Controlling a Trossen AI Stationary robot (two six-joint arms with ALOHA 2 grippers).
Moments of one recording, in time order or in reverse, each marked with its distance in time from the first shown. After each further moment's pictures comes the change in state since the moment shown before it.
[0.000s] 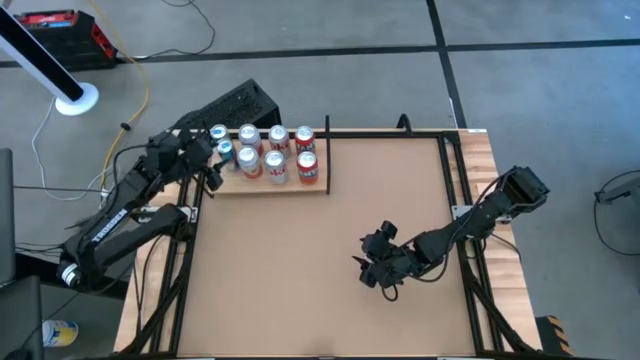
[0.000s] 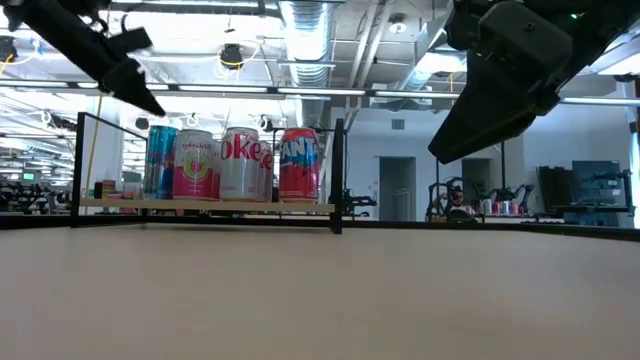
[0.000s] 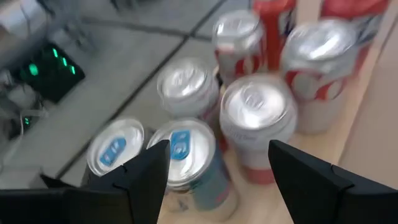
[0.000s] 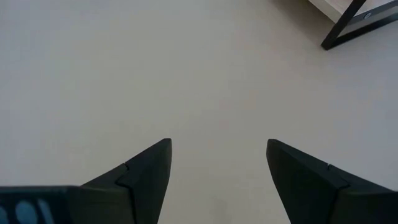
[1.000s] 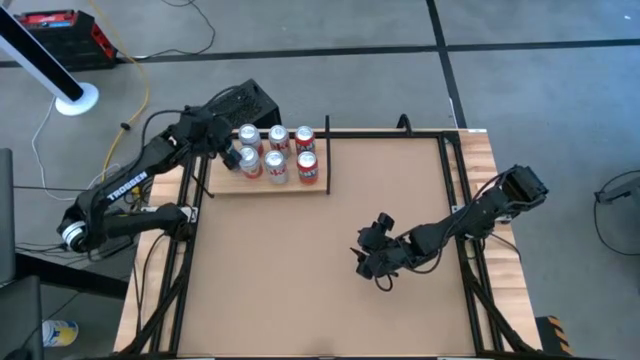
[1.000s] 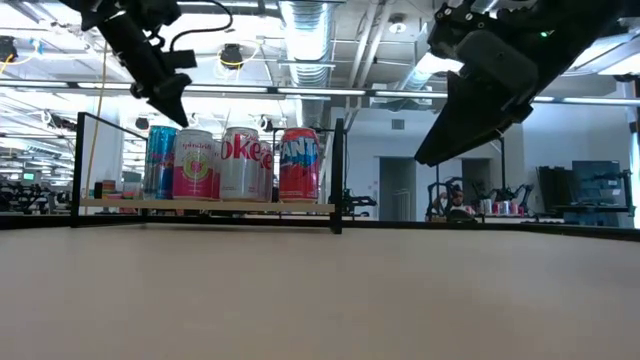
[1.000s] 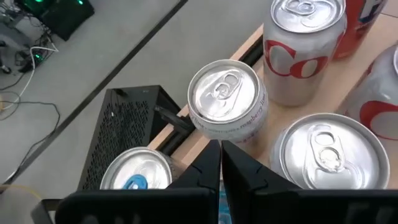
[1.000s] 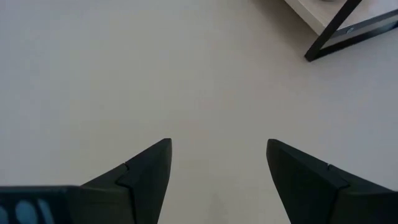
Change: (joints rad) left arm -0.058 0.450 0.240 -0.002 -0.206 -0.107; right arm -0.080 0.000 0.000 0.003 -0.018 -0.113
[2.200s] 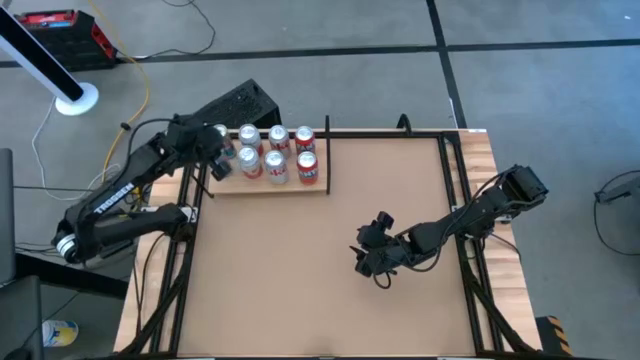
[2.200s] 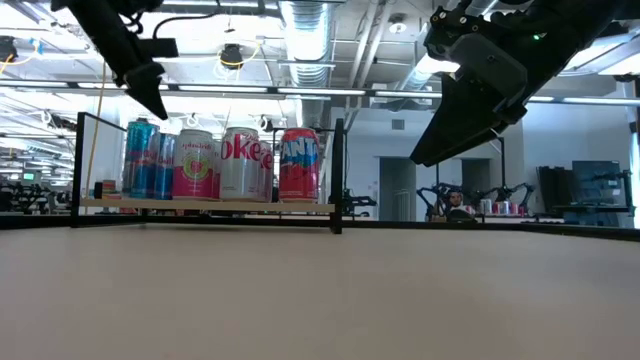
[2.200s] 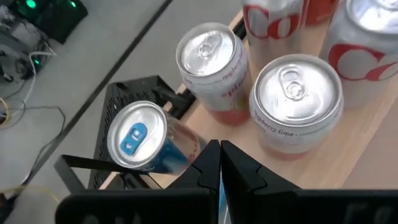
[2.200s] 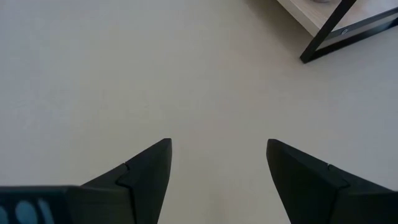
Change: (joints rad) left arm -0.031 -0.142 -0.001 -0.184 -0.015 0.059; right arm -0.013 0.000 0.000 0.008 -0.001 0.000
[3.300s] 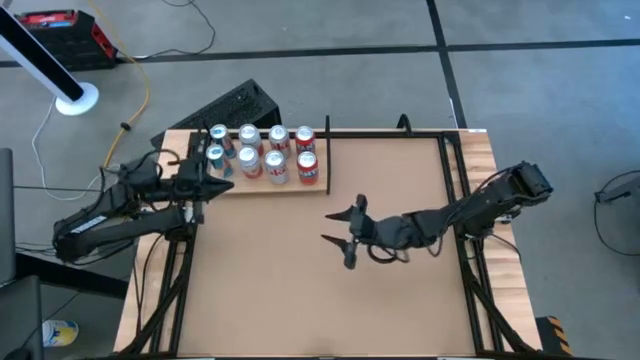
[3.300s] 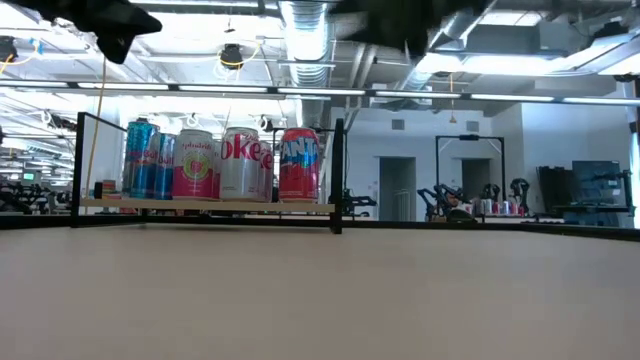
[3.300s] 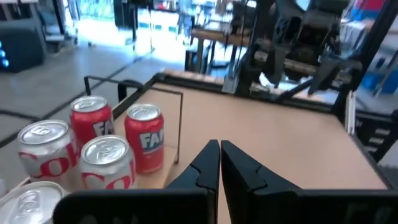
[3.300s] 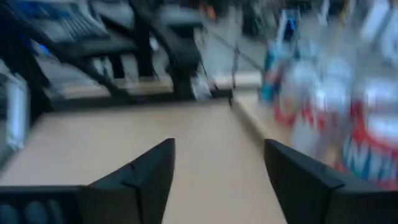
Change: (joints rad) left arm -0.466 -0.539 -0.255 0.306 0.342 -0.432; right arm -0.105 -0.056 0.021 0.671 -0.105 -0.535
